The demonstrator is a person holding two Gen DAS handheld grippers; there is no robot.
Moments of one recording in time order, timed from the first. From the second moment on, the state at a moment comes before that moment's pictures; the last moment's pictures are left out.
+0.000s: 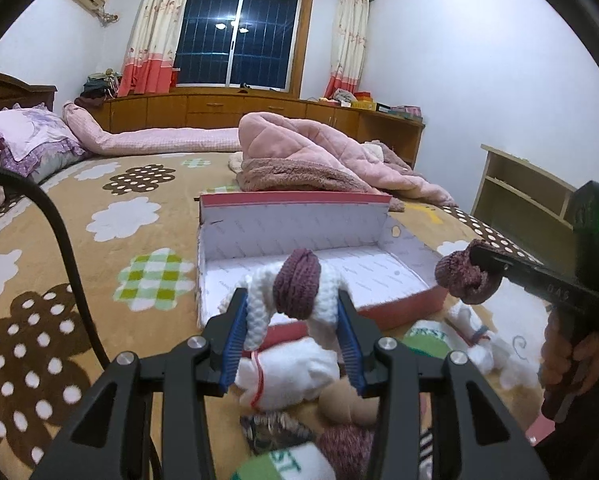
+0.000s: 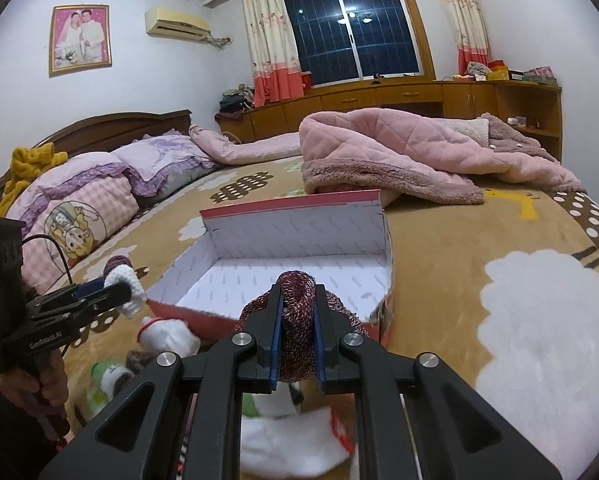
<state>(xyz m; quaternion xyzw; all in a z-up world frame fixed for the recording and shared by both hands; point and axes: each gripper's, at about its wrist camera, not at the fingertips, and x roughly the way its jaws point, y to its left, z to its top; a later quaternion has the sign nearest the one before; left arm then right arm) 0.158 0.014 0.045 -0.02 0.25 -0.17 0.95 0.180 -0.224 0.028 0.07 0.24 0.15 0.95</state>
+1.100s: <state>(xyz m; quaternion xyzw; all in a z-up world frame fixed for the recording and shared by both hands) 0.207 -0.004 0.033 0.02 0.26 -0.14 0.96 0.212 -0.212 0.028 0.04 0.23 0.11 0.97</state>
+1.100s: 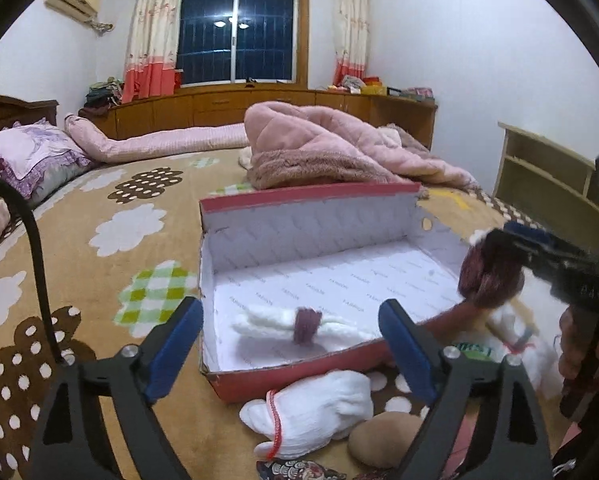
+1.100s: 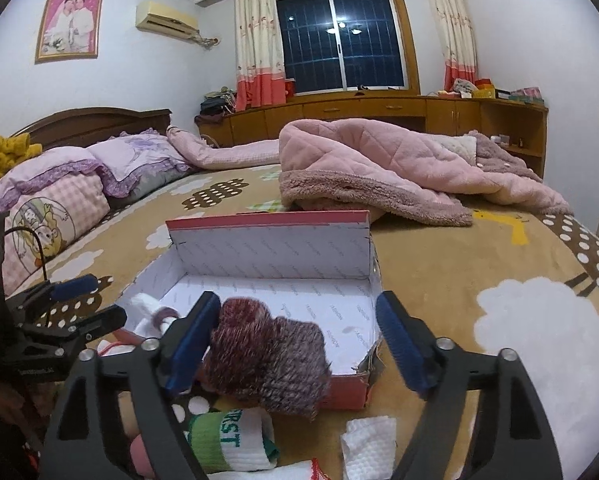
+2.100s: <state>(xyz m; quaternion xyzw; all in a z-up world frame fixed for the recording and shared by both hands) 0.199 0.019 0.042 -0.02 0.26 -0.11 0.96 0.205 -0.229 0.026 0.08 0.32 0.17 0.93</state>
